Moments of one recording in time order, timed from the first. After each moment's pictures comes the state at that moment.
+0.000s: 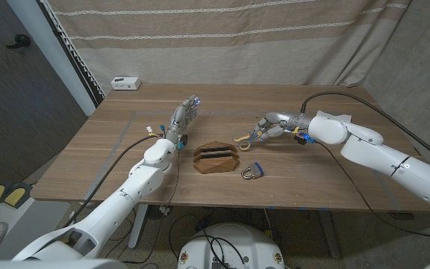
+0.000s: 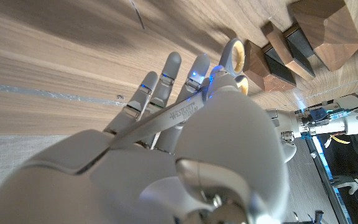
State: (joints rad) left arm 0.86 0.43 0.44 -1.40 -0.57 -0.21 0.15; left_hand 0.26 -0.12 0.51 -0.14 0.24 0.43 -0.13 0.21 0.19 0.46 -0.17 0.22 0.20 0.22 -0.04 0.19 0.17 0.22 -0.04 0.20 0.18; right arm -0.72 -0.92 -0.62 -1.76 -0.21 0.02 0.33; right_hand 1.17 0.17 0.08 -0.03 0.32 0.91 -0.10 0.28 0.22 1.11 -0.18 0.54 0.27 0.87 -0.11 0.53 0.36 0.47 -0.04 0.43 0.28
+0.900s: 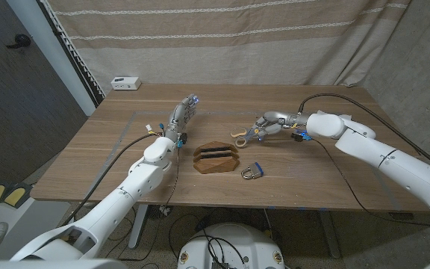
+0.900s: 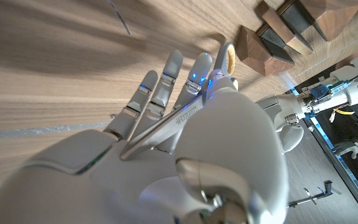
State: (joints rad) left arm 0.85 0.44 0.44 -1.41 -0.57 -0.18 0.16; left_hand 0.26 -0.12 0.51 -0.14 0.24 0.43 -0.13 0.21 0.19 0.46 -0.17 0.21 0.20 0.22 -0.04 0.19 0.17 0.22 -0.04 0.20 0.18; right arm -0.63 -0.83 -0.65 -1.57 -0.04 0.09 0.40; right_hand 1.16 0.18 0.13 -0.01 0.28 0.88 -0.09 0.25 0.30 1.10 -0.19 0.61 0.41 0.90 -0.12 0.52 0.35 0.45 -0.05 0.50 0.33
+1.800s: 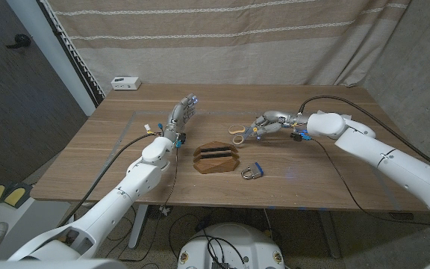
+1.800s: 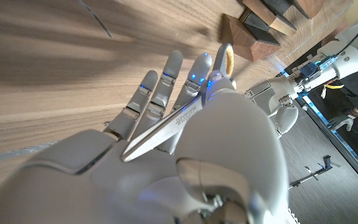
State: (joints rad) left arm 0.86 0.44 0.44 -1.42 -0.57 -0.18 0.16; left_hand 0.26 -0.12 0.51 -0.14 0.24 0.43 -0.13 0.21 0.19 0.46 -0.17 0.22 0.20 0.22 -0.04 0.19 0.17 0.22 -0.04 0.20 0.18; right arm -0.62 -0.83 -0.65 -1.54 0.09 0.10 0.44; right_hand 1.15 0.19 0.15 -0.02 0.26 0.88 -0.07 0.24 0.37 1.11 -0.17 0.64 0.43 0.90 -0.12 0.52 0.35 0.44 -0.04 0.56 0.34
